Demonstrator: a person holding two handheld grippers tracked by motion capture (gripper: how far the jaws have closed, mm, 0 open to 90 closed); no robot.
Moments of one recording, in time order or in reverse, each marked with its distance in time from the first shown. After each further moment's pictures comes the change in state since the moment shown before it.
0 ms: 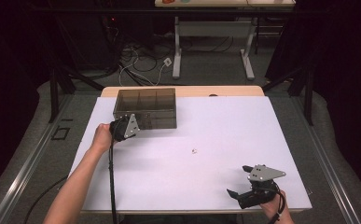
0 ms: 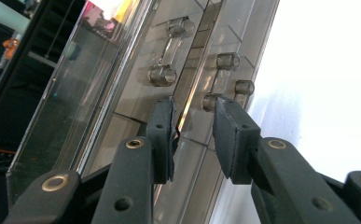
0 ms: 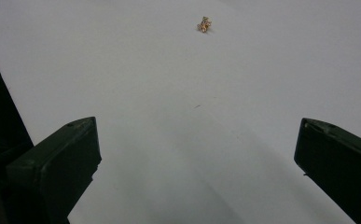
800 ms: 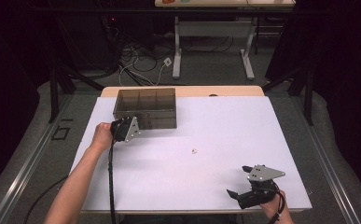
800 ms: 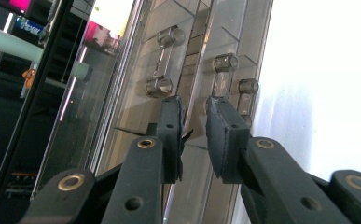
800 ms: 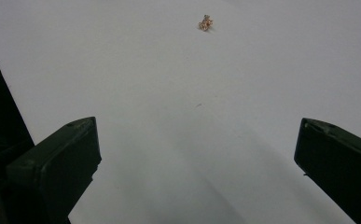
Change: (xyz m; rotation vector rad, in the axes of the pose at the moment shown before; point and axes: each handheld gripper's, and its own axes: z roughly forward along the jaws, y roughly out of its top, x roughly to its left) left arm -0.003 -0.002 0.003 -0.035 0.053 0.153; right arm 0.000 0.000 0.001 0.004 0.007 -0.010
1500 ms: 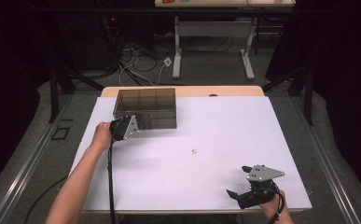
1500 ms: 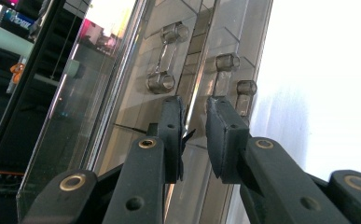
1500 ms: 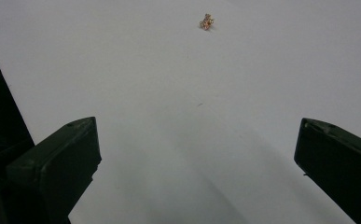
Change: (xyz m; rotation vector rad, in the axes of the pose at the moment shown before) left arm 0.004 -0.003 0.001 -0.018 -0.036 -0.069; right arm 0.001 0.000 0.002 -0.006 -0.004 0.004
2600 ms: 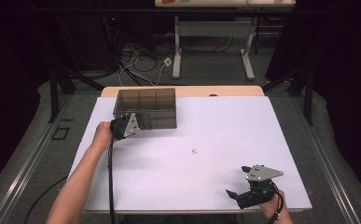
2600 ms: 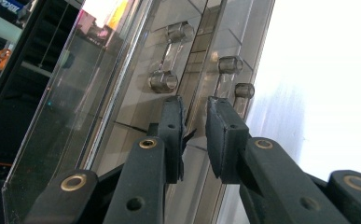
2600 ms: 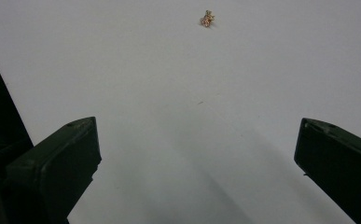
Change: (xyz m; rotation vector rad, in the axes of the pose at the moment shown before) left arm 0.004 0.003 0.000 0.026 -0.030 -0.054; right arm 0.000 0.000 0.002 0.018 0.005 -0.005
